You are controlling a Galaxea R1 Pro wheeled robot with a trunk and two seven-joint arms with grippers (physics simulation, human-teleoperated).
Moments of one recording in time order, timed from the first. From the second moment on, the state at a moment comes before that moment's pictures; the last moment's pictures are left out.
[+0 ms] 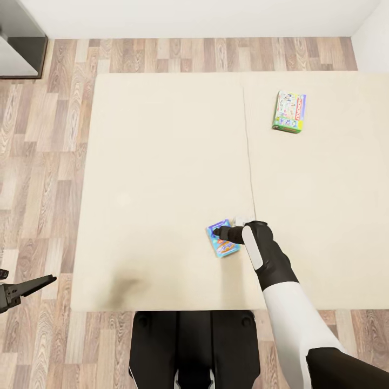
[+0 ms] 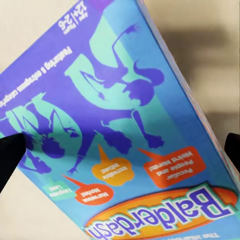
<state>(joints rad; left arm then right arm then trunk) -0.28 0.47 0.67 -1.35 0.16 0.99 -1.57 -0.90 0.17 -0.03 -1.01 -0.24 0.92 -0.13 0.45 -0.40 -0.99</state>
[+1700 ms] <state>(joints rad) -0.28 0.47 0.67 -1.35 0.16 0.99 -1.57 -0.90 0.17 -0.03 -1.01 -0.24 0.92 -0.13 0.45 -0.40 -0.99</state>
